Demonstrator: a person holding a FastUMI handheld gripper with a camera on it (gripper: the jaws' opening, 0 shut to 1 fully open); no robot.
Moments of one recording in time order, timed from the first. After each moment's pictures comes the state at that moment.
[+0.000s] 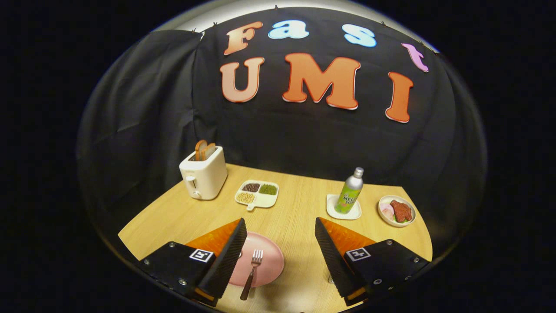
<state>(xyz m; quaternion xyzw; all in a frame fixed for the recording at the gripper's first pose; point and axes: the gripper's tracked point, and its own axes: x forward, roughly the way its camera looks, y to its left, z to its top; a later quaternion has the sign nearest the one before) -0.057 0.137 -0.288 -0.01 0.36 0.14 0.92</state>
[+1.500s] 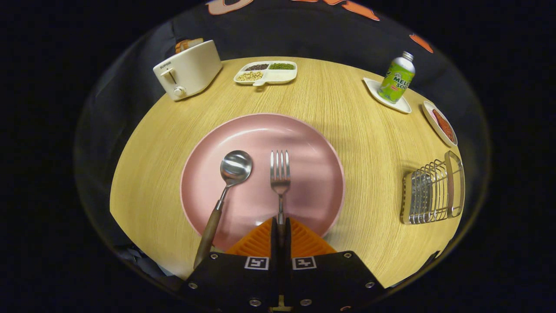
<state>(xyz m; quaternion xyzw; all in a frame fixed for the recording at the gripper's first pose) -0.164 0.180 -0.455 -0.01 0.62 0.12 0.77</state>
